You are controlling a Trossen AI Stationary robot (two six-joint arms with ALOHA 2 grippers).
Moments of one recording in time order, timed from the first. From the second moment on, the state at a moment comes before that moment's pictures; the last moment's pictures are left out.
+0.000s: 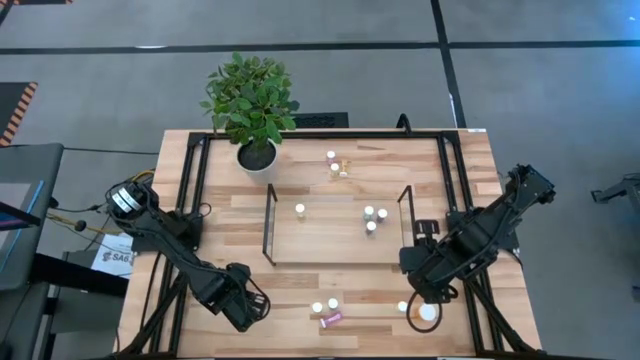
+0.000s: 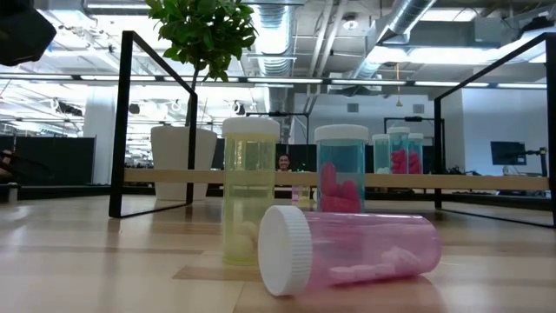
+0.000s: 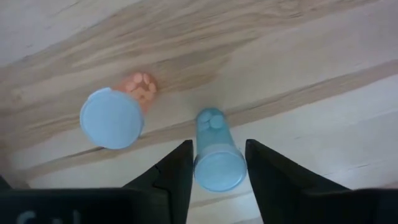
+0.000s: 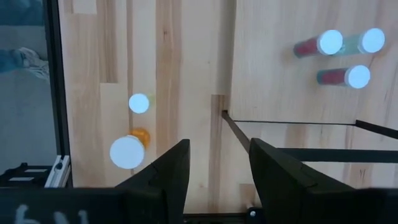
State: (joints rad) left arm -0.76 1.67 1.11 -0.90 0.02 -2.05; right arm 0.67 1.53 1.65 -1.54 0.16 0.62
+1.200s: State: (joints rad) left arm -0.37 1.67 1.55 -0.86 -0.11 -1.31; right arm 0.67 1.51 1.65 -1.57 0.20 0.76
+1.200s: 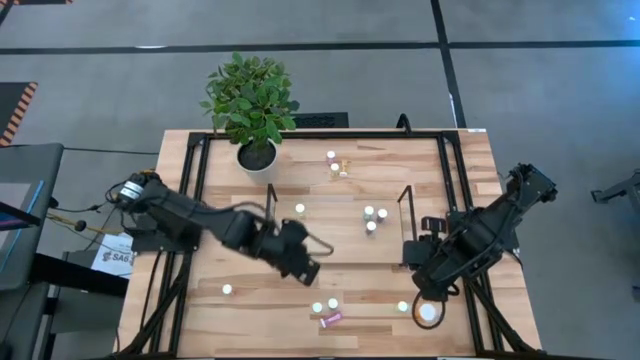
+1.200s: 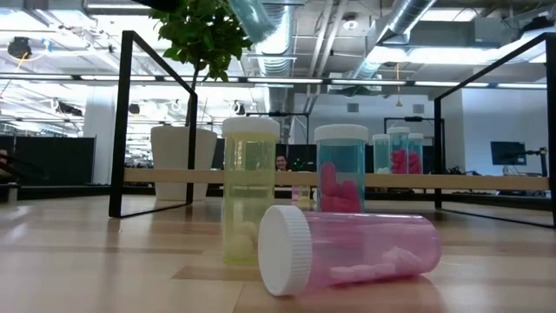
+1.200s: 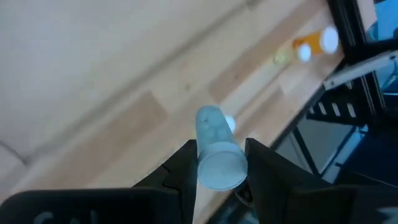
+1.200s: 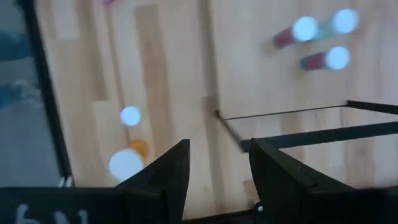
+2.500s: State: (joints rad) left arm 0.03 1.93 1.70 -1.33 0.08 -0.32; right arm 0.40 1.29 1.35 -1.37 0.29 0.89
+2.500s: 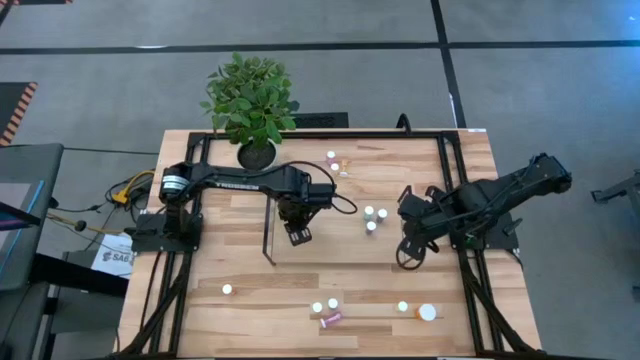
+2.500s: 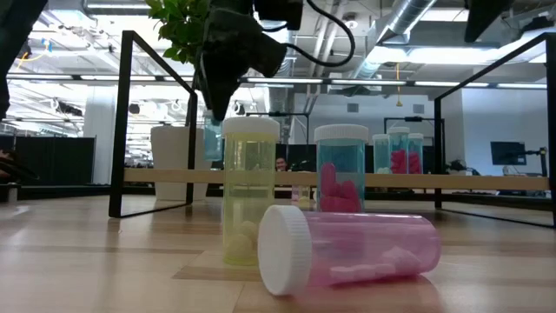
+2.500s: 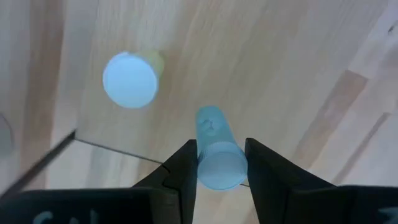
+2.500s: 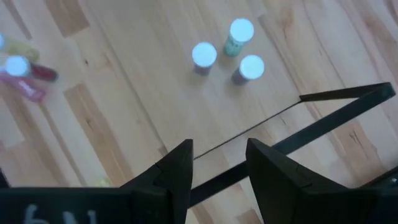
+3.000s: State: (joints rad) left arm 0.01 1.93 1.70 -1.34 -0.03 -0.11; right arm 0.39 1.30 1.35 -1.35 0.29 0.91
